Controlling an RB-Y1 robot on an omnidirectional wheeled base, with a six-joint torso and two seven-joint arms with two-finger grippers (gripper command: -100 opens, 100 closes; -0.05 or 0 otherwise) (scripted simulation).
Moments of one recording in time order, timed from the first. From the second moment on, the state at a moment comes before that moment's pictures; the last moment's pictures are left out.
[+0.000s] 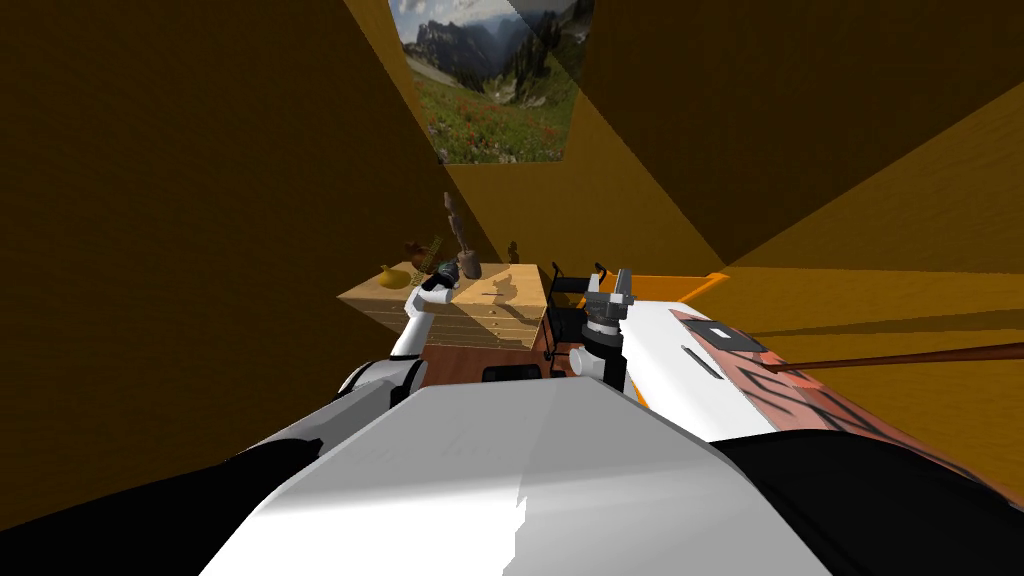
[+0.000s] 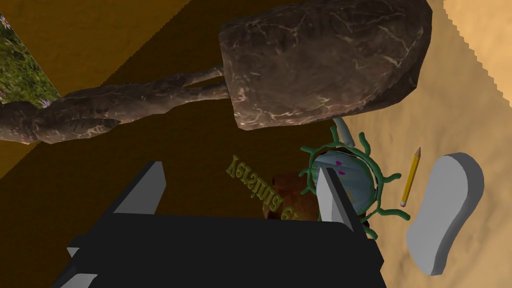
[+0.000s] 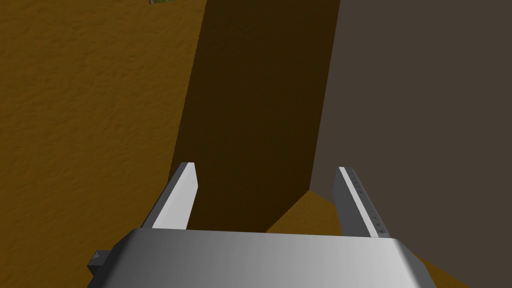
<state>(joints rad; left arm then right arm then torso) -0.45 0.41 0.05 -1.46 0.16 0.43 0.03 0.51 0.05 0.00 -2.29 -0.02 -0.61 -0.07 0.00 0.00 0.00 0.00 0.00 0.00</state>
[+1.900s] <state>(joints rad) -0.87 0.37 0.06 -0.99 0.20 0.93 0.01 0.51 0.05 0.00 -2.29 -0.02 -0.61 -0.07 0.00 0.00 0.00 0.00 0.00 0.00</state>
